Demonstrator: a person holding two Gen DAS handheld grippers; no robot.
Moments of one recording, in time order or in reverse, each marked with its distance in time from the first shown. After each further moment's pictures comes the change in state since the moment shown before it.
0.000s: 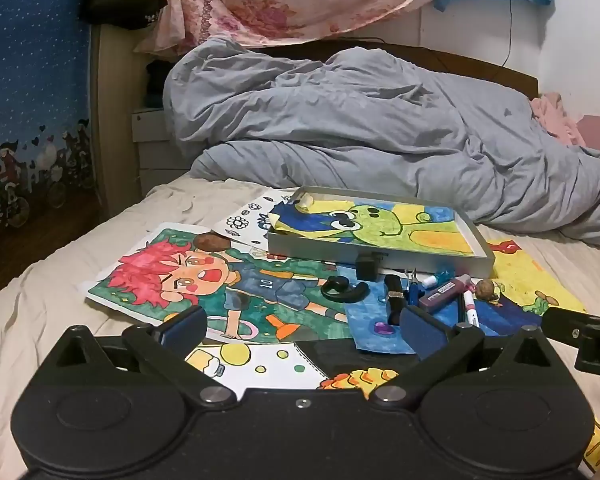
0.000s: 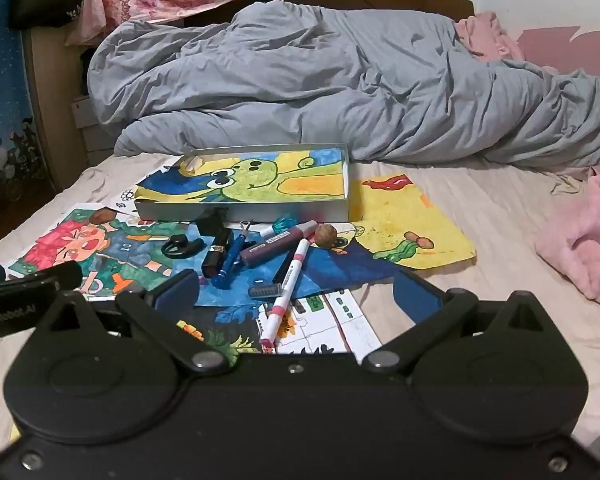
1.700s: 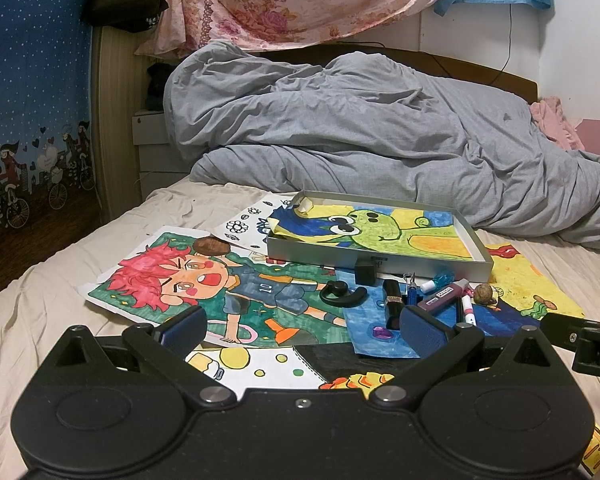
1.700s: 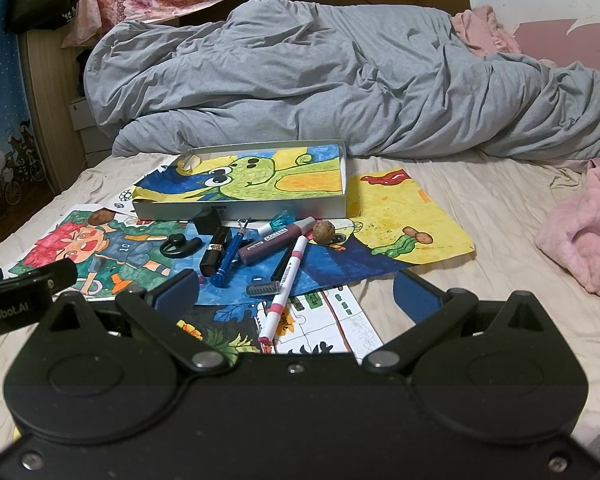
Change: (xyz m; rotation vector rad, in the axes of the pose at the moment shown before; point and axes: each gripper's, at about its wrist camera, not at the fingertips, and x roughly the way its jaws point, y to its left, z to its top) left arm 0.000 0.000 0.000 0.001 -0.013 0.002; right arm 0.001 -0.002 0.000 0.017 0.007 0.001
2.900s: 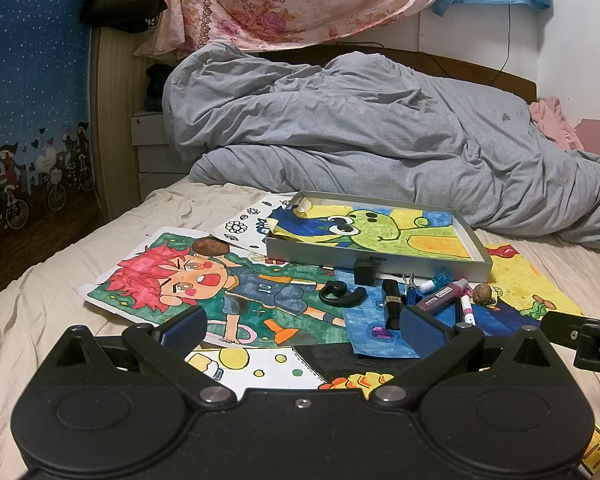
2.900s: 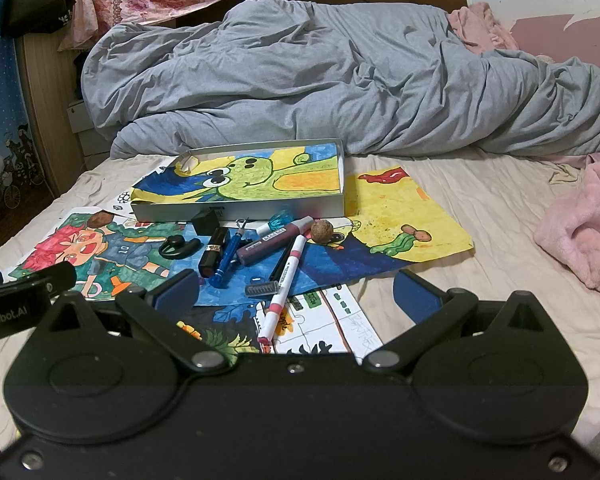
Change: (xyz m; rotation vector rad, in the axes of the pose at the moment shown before) left arm 0.000 0.000 0.000 -0.001 -0.002 0.000; right arm 0.001 -0.001 -0.001 0.010 0.002 0.000
